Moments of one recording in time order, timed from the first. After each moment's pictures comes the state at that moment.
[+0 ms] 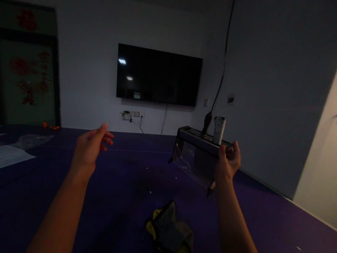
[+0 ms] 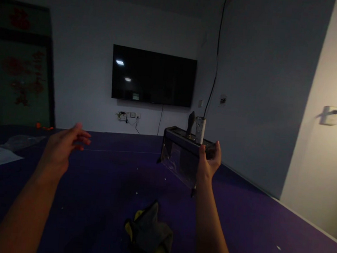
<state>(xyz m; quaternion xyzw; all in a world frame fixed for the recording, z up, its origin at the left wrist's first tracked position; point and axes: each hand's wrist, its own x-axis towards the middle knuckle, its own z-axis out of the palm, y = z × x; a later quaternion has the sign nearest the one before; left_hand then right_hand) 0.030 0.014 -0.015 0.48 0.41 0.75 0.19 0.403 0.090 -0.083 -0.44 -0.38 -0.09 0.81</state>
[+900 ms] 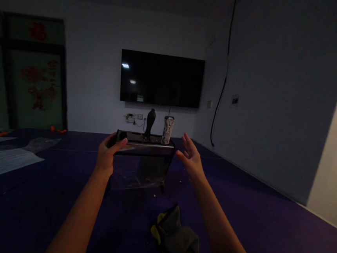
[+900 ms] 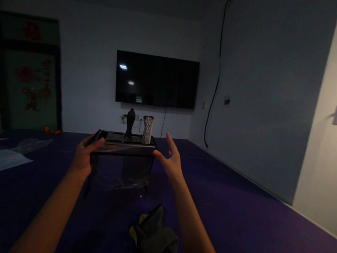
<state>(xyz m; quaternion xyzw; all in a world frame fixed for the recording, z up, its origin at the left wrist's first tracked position) 0.043 0.050 -0.040 0.44 0.30 0.79 0.30 0.288 0.065 -0.066 -0.27 -0.62 0.22 0.71</state>
